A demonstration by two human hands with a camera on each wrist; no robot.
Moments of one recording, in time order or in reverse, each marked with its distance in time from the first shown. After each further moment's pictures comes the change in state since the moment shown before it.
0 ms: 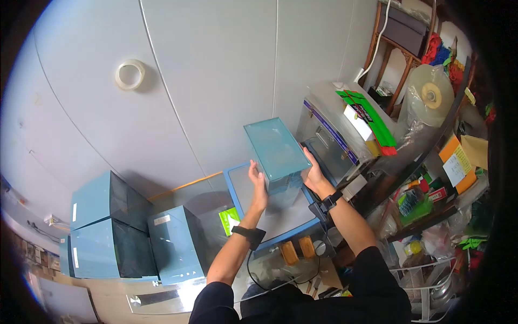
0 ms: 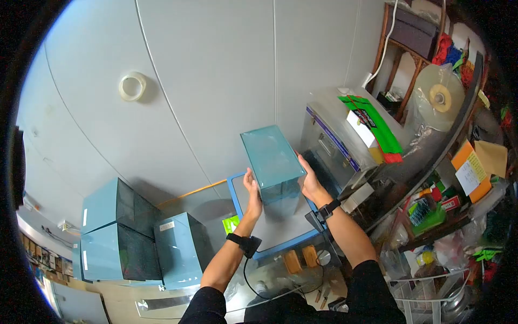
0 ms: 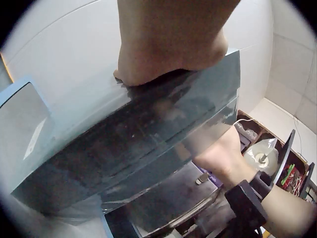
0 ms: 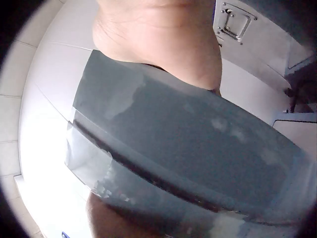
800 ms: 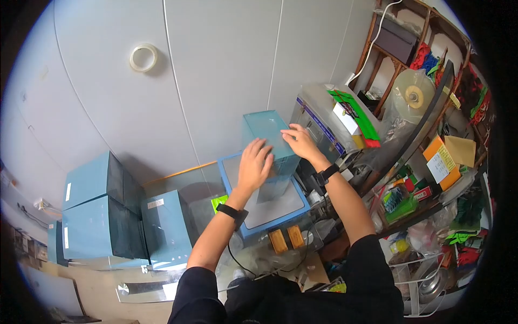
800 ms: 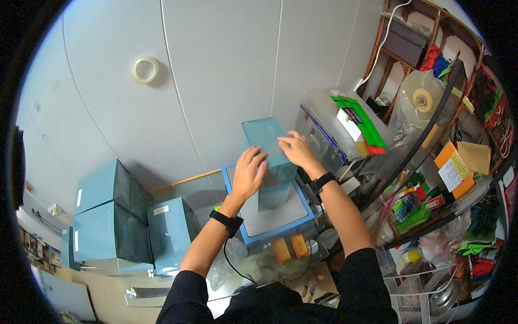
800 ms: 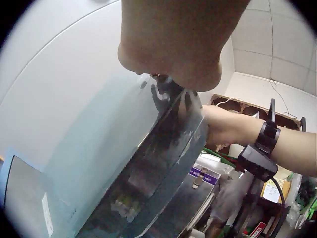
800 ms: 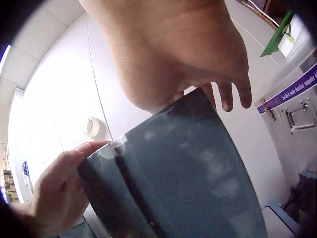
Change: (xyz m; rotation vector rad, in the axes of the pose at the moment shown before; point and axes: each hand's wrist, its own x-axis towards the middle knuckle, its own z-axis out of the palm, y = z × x) left_hand -0.005 0.133 0.020 0.969 -0.199 0.586; right_hand 0.011 -0.044 0.028 -1.518 0.168 -0.432
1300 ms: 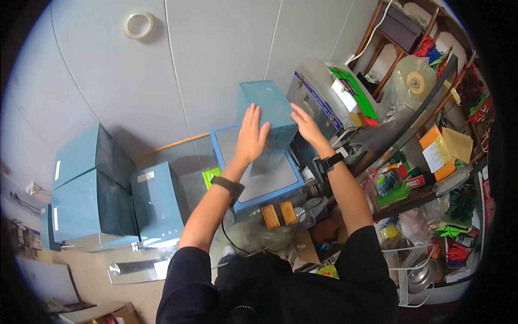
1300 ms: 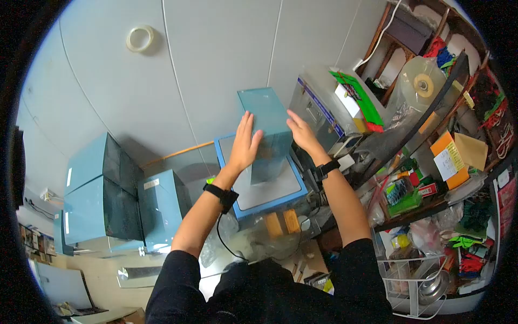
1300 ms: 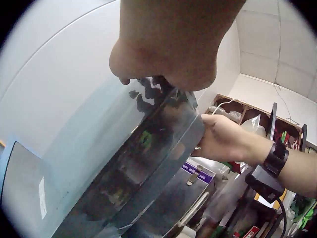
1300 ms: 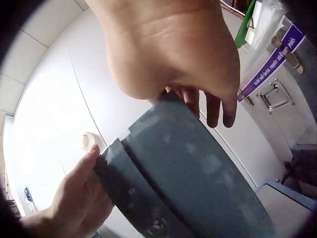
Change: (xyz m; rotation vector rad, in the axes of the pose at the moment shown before) left_hand -0.013 -0.012 0.022 -0.143 0.016 -0.161; right_hand -0.034 0.013 -0.005 0.427 -0.043 0.135
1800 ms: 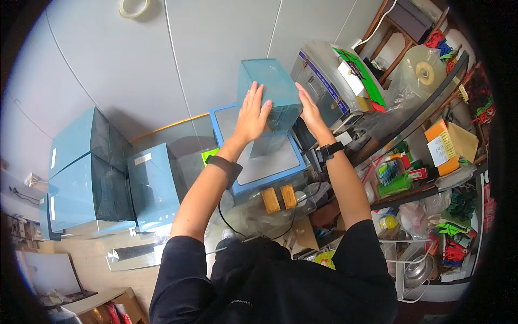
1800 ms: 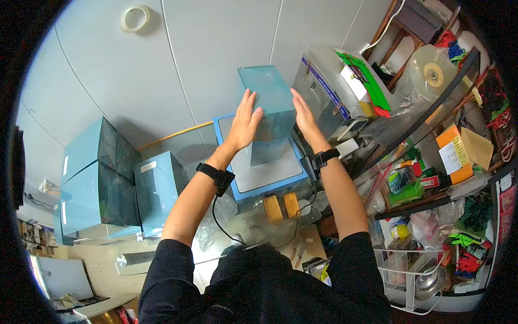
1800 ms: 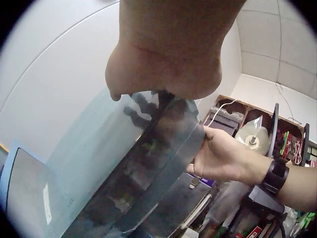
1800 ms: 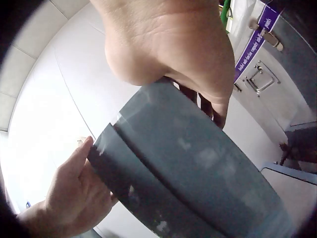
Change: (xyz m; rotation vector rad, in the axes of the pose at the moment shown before) left_hand 0.001 0.001 -0.006 -0.022 -0.179 -0.147; right_hand -0.002 0.033 0.016 0.431 -0.029 0.104
